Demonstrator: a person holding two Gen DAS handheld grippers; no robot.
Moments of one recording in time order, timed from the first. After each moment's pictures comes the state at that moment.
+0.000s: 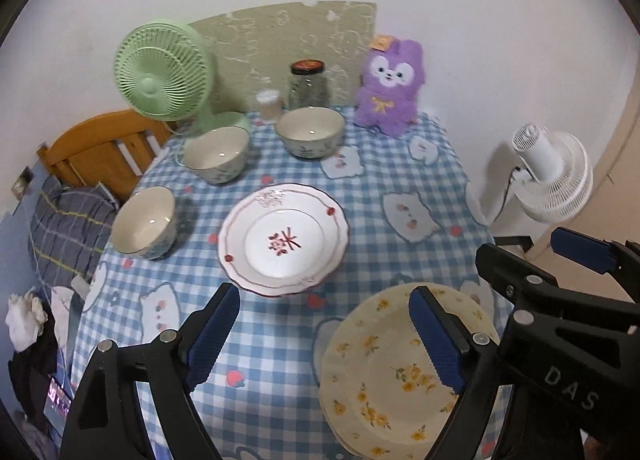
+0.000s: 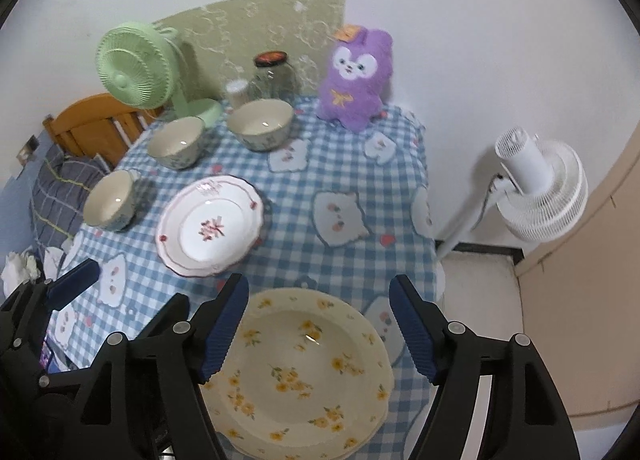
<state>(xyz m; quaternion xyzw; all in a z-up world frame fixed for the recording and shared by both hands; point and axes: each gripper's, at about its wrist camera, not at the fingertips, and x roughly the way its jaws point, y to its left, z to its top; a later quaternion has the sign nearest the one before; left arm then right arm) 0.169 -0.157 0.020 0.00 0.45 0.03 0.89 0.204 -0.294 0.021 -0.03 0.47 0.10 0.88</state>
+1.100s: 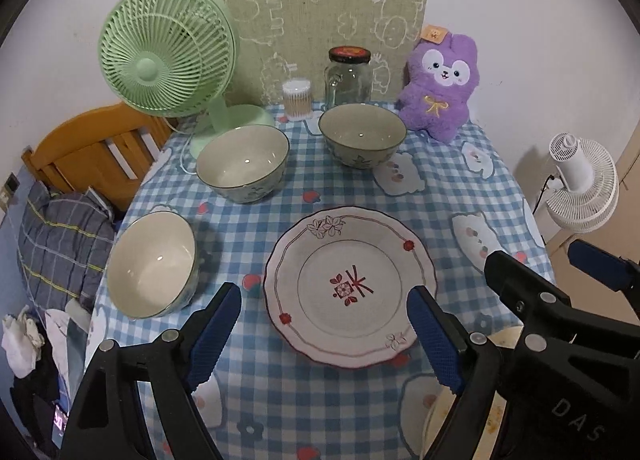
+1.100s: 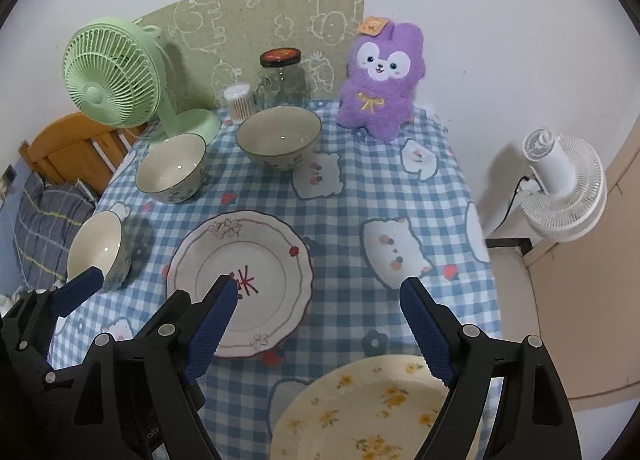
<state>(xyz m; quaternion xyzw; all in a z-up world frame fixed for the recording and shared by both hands) 0.253 -0.064 -0.022 0.01 0.47 0.01 0.88 0.281 -0.202 -0.023 0.00 0.48 0.04 0.88</state>
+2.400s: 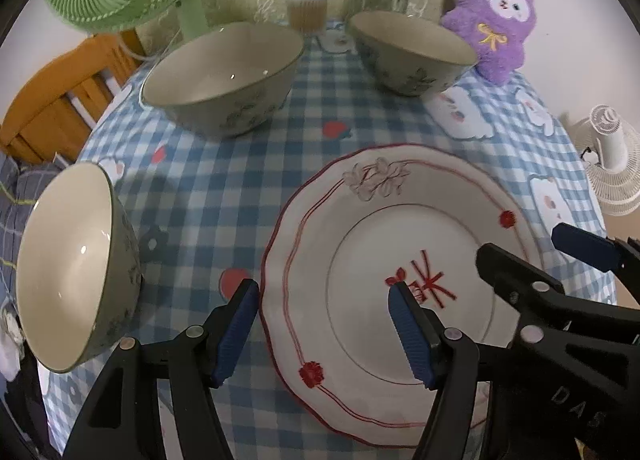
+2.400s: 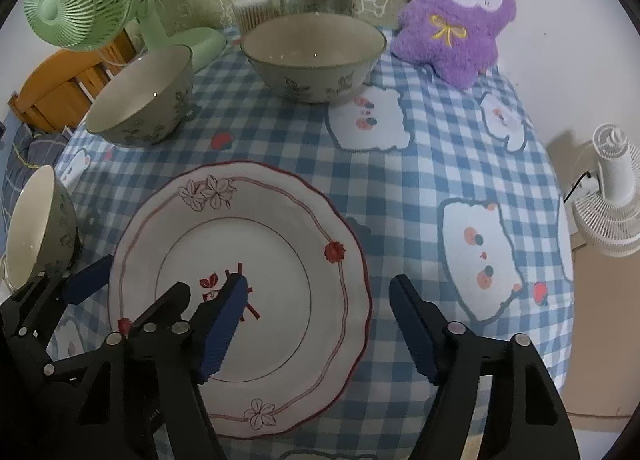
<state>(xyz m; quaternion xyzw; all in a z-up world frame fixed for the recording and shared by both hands) 0.318 -0.027 -0.134 -0.01 0.55 0.00 0.84 0.356 -0.158 -0.139 -0.03 0.56 0.08 0.82</state>
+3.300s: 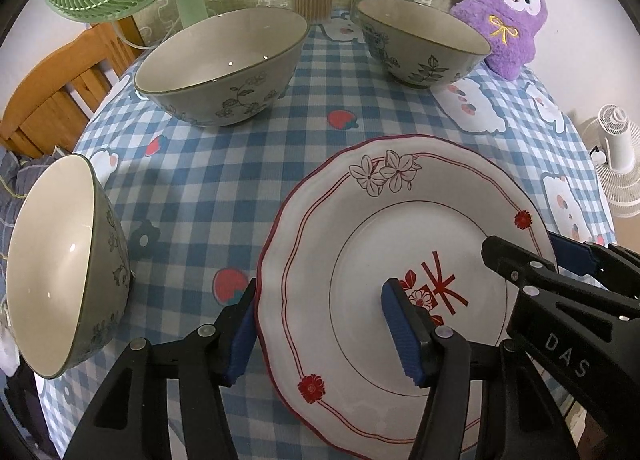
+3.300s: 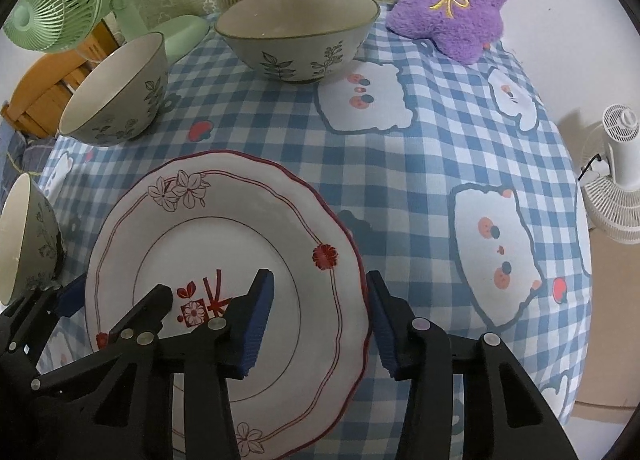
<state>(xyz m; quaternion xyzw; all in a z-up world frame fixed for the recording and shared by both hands) 0.325 -0.029 -0.142 -0.01 0.56 0.01 0.83 0.372 -0.165 -0.159 -0.02 0.58 0.08 0.81</state>
